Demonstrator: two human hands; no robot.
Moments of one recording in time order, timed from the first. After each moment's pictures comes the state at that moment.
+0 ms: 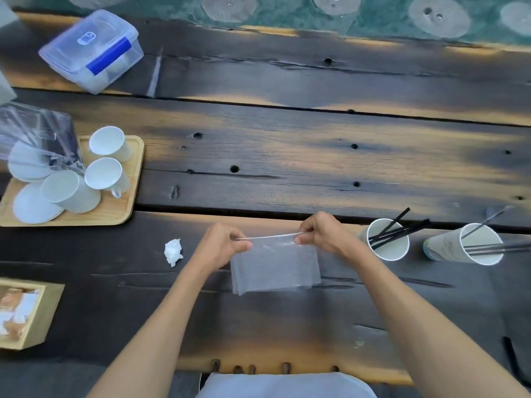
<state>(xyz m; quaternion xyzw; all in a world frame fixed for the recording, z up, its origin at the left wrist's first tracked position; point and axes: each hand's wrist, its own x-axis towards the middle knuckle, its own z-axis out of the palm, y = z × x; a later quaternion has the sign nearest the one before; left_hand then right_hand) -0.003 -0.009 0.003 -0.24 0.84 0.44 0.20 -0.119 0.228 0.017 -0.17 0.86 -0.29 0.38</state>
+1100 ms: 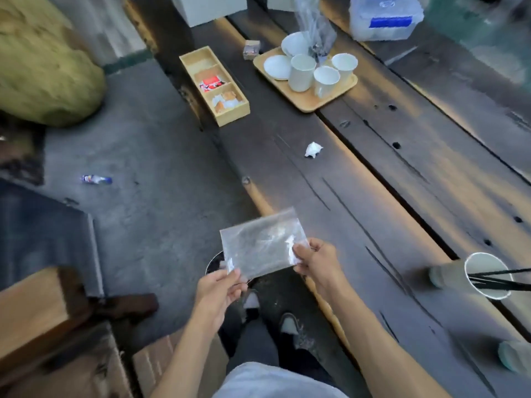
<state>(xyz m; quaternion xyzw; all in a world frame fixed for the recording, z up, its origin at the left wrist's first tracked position) 0.367 0.244 -0.004 -0.67 0.19 0.66 -0.27 0.152 0.254 0.014 -0.15 0.68 -0.42 0.58</state>
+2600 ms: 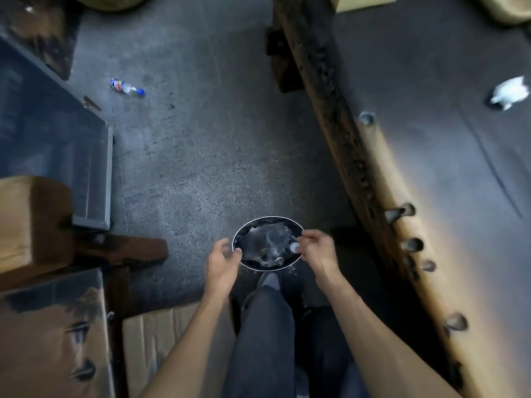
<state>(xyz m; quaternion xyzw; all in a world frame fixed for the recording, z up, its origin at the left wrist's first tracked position) 0.485 0.196 -0.299 -0.80 0.30 0.47 -0.22 0.285 0.165 -0.273 -0.23 0.76 -0.25 0.55</state>
